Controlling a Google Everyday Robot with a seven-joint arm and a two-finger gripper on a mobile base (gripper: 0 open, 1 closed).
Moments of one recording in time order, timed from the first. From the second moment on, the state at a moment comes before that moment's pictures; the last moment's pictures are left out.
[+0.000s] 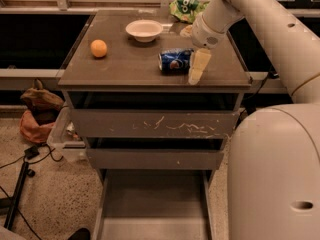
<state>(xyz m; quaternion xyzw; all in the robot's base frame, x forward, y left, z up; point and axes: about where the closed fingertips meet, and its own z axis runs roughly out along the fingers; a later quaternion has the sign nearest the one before) 0.730 -0.105 0.861 -0.72 0.64 0.04 0.24</state>
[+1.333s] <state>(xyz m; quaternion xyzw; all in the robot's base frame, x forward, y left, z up) 0.740 -0.082 0.843 -0.74 0.63 0.05 0.21</state>
